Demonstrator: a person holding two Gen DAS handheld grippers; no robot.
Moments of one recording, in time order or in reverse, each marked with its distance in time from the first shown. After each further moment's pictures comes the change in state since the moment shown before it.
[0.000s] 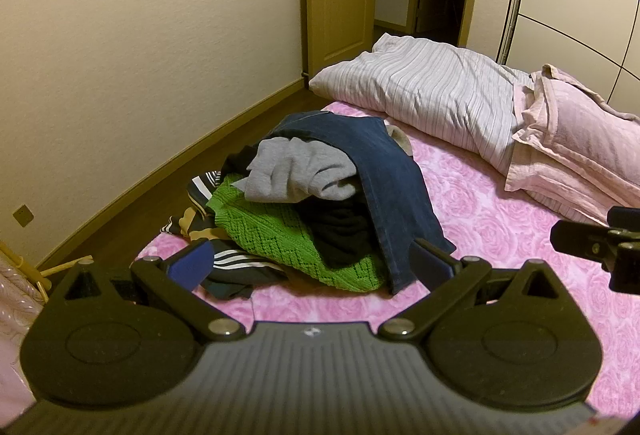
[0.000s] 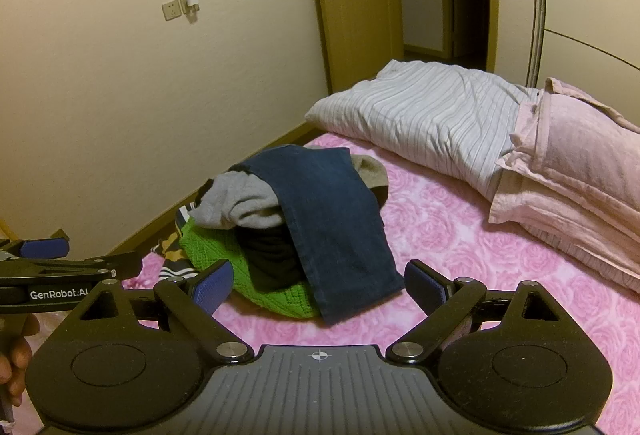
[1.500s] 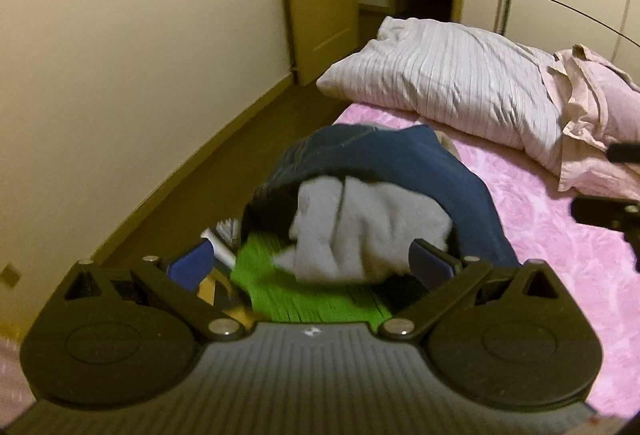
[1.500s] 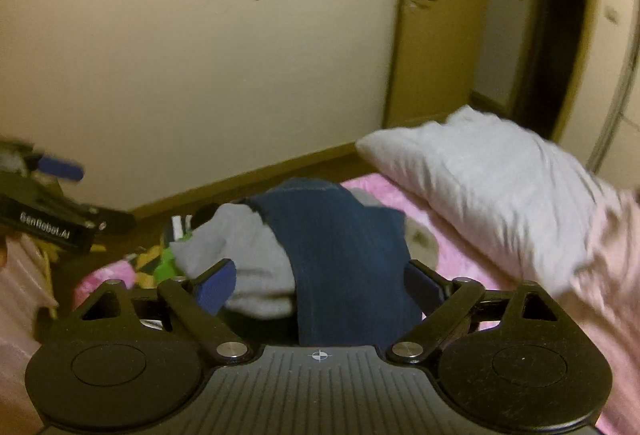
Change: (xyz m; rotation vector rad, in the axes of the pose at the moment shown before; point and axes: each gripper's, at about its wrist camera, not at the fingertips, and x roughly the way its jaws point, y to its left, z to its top) left arm 0.185 0.092 0.096 0.163 0.030 -0.092; right arm 0.204 0.044 0.087 -0.319 -0.019 0.072
